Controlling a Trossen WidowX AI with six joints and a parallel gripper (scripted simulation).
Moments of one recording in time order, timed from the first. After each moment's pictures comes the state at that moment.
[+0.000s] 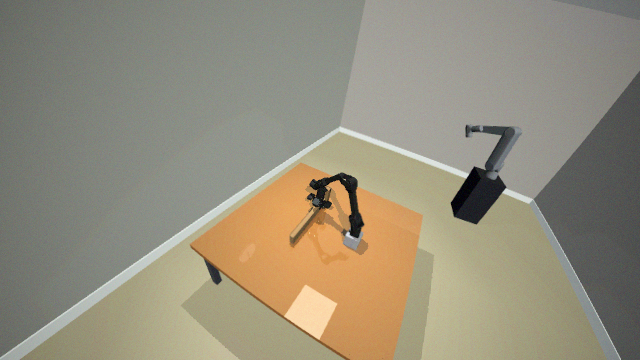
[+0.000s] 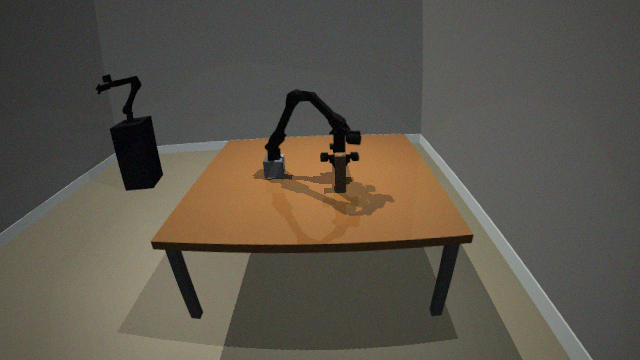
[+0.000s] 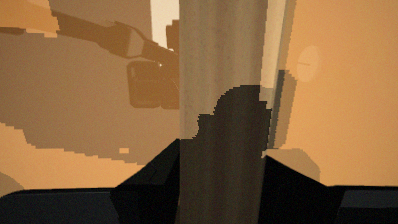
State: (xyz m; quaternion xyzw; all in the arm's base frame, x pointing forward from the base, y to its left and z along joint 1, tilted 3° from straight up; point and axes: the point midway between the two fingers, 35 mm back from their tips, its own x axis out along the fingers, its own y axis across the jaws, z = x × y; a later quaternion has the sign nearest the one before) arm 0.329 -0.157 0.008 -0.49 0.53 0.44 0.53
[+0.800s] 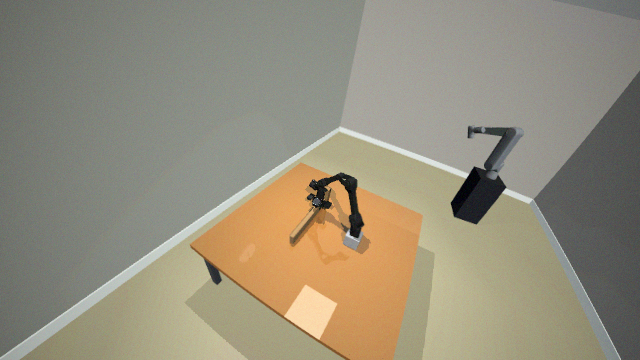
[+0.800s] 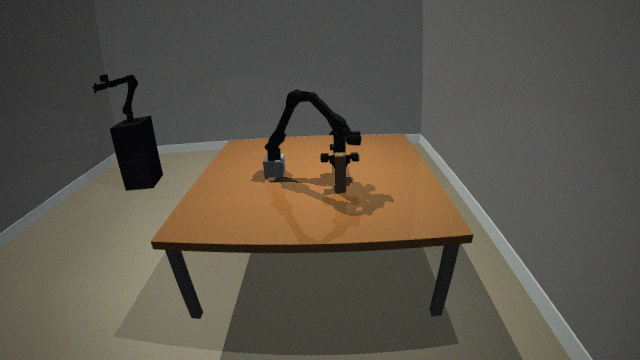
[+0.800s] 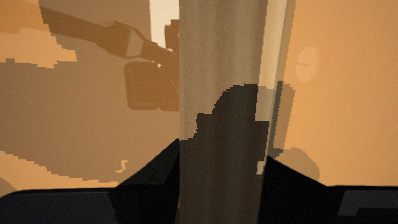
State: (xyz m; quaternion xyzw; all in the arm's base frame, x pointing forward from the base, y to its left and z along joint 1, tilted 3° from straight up) arm 0.330 -0.158 0.005 -0.49 0.53 0.44 0.53
